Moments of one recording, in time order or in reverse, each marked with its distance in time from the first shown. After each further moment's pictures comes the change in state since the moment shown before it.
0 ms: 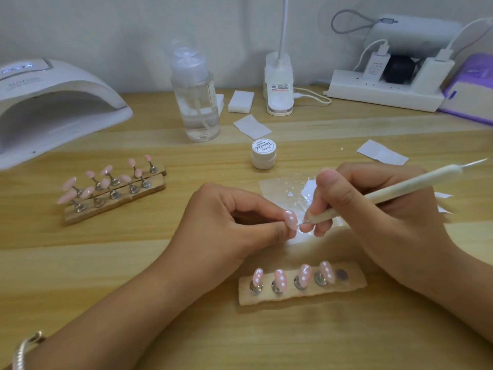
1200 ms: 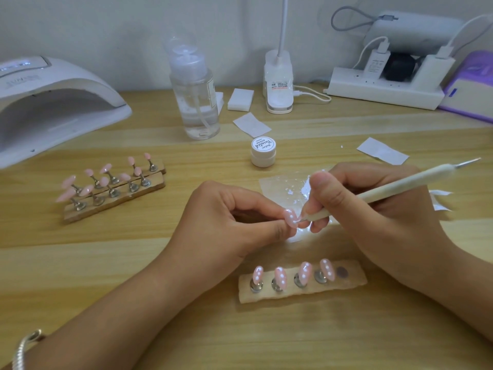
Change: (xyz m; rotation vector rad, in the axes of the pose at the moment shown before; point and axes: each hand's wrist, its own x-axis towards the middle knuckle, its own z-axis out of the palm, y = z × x) left_hand 0.000 0.003 0.001 -0.002 0.005 -0.018; right_hand 0.000 0.004 0.000 -0.085 -0.023 -0.013
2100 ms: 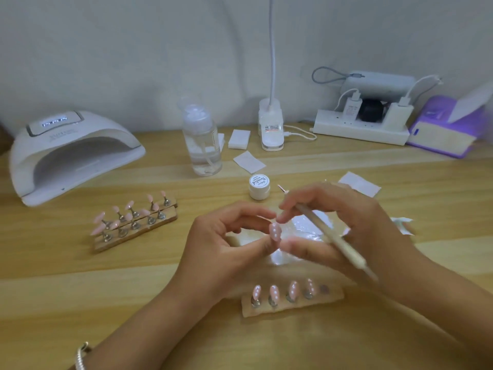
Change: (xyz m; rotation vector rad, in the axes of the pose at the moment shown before) left_hand -0.005 0.008 -0.001 0.072 0.146 0.154; right_hand 0.006 -0.028 -0.012 -0.311 -0.109 -0.104
